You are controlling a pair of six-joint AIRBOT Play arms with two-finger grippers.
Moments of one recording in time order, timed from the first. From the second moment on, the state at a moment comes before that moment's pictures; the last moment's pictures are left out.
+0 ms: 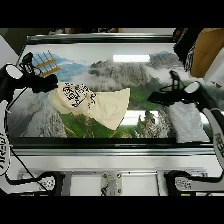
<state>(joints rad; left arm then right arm) 0.14 -1.46 1.41 1.22 -1.10 -1.60 -0.04 -1.52 1.15 -0.96 0.94 1.25</state>
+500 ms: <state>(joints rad) 0.14 -1.48 1.42 1.22 -1.12 -1.59 0.25 -1.77 1.29 -0.89 0.74 1.31</state>
